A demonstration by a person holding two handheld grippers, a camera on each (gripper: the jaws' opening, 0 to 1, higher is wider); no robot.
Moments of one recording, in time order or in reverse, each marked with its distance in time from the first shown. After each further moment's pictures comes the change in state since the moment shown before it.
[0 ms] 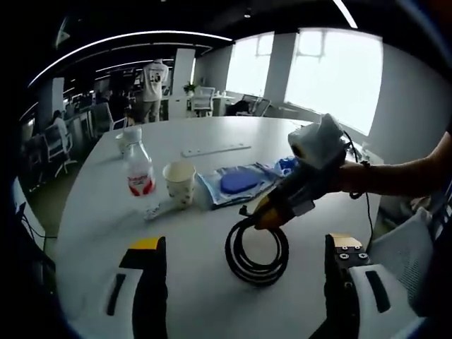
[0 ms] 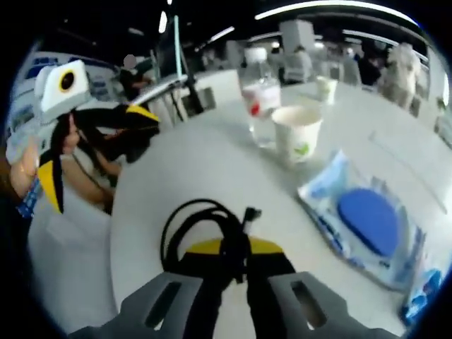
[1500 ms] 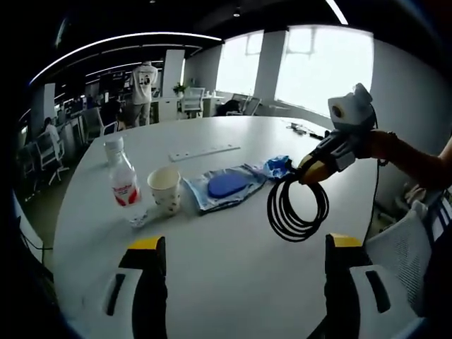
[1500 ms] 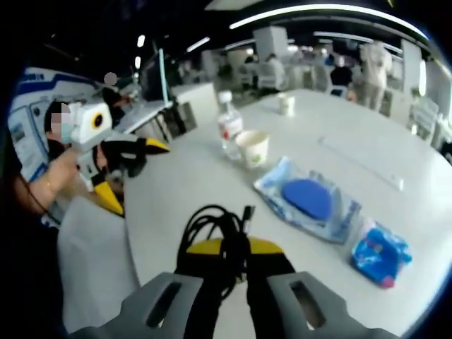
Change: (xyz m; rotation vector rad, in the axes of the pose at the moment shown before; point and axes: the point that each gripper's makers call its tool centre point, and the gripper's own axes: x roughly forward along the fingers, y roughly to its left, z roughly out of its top) left arm 0.011 -0.022 0.008 0.046 0.014 -0.050; right arm -0.125 -0.019 -0.008 0.087 -0.040 -0.142
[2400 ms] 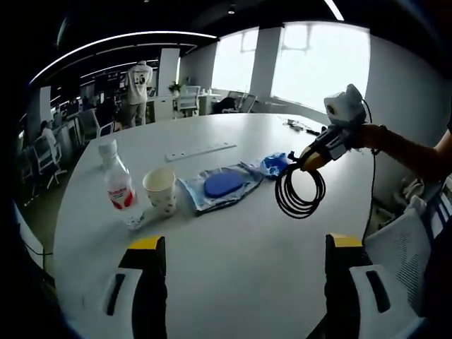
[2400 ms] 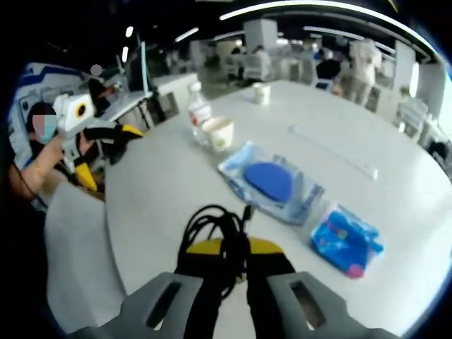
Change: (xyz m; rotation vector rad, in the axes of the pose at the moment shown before) left arm 0.002 -0.002 0.001 0.017 0.018 -0.010; right arm -0.023 -0.060 -0.026 -0.009 0.070 -0.098
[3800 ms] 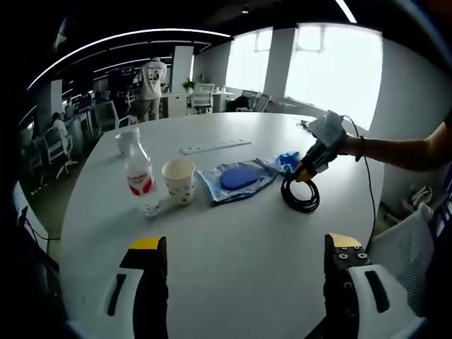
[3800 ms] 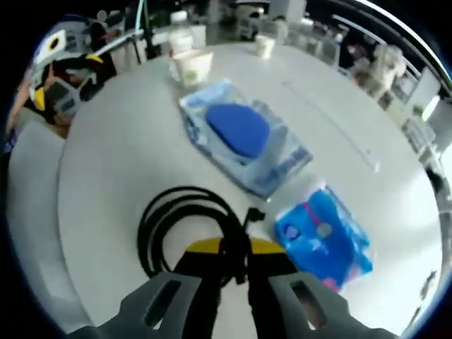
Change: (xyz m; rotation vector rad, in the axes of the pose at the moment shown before) left arm -0.016 0.021 -0.014 -0.048 0.010 0.071; right arm 0.064 -0.076 -0.060 -0.225 0.275 -0.076
